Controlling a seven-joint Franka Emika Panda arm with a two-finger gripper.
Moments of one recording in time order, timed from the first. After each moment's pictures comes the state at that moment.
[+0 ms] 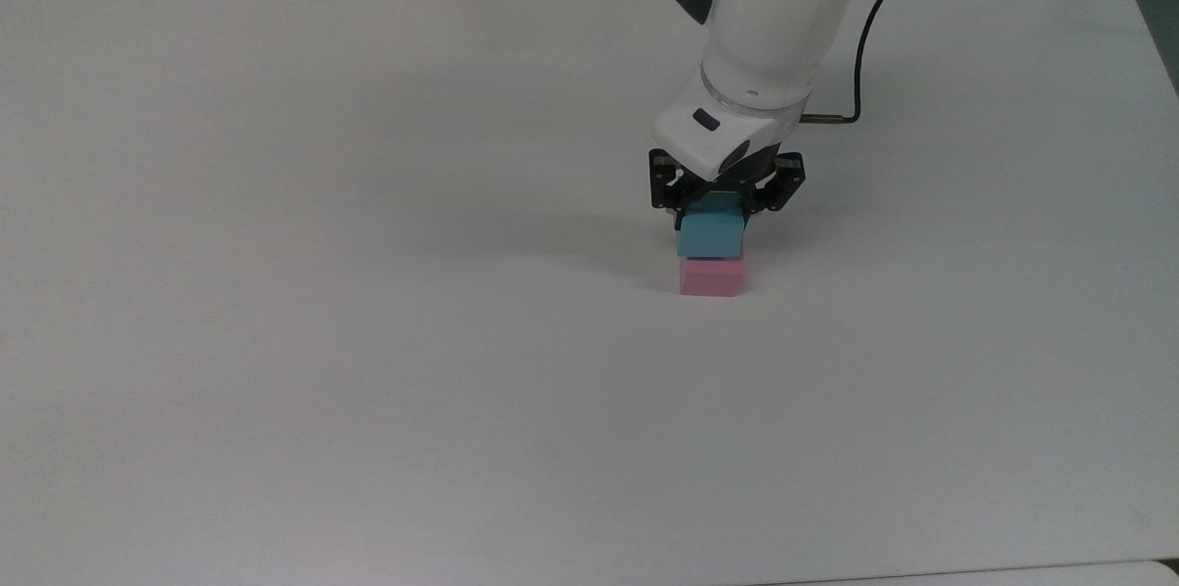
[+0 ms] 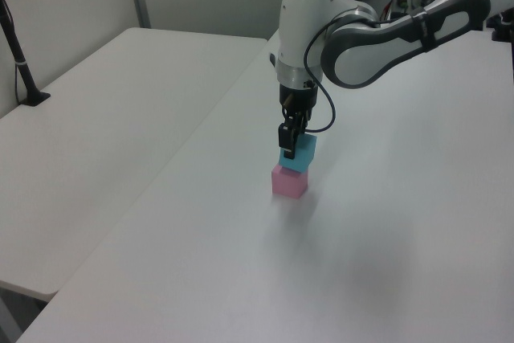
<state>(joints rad) 0.60 0.50 -0.31 -1.49 0.07 2.07 0.29</state>
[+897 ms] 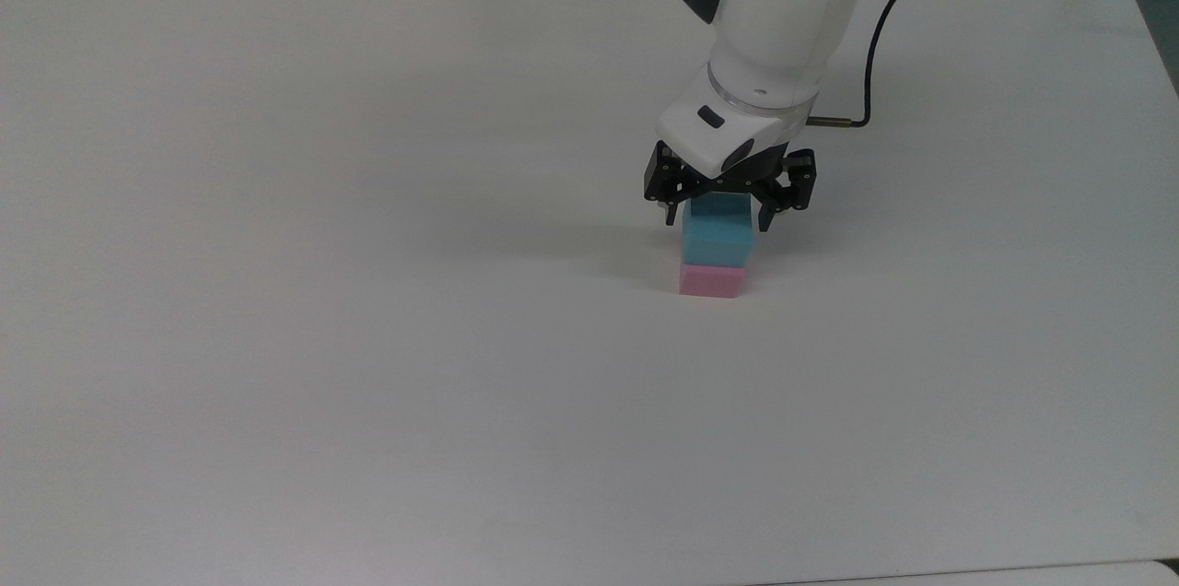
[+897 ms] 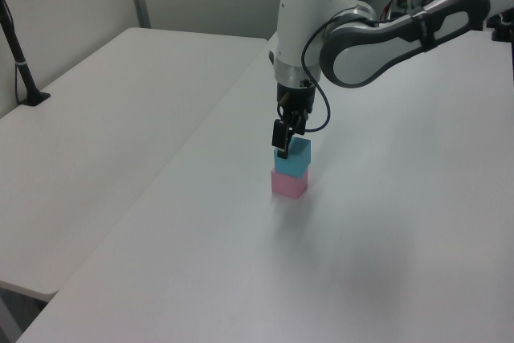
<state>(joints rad) 0.61 0.50 -0.30 -1.47 0.07 2.07 0.35</state>
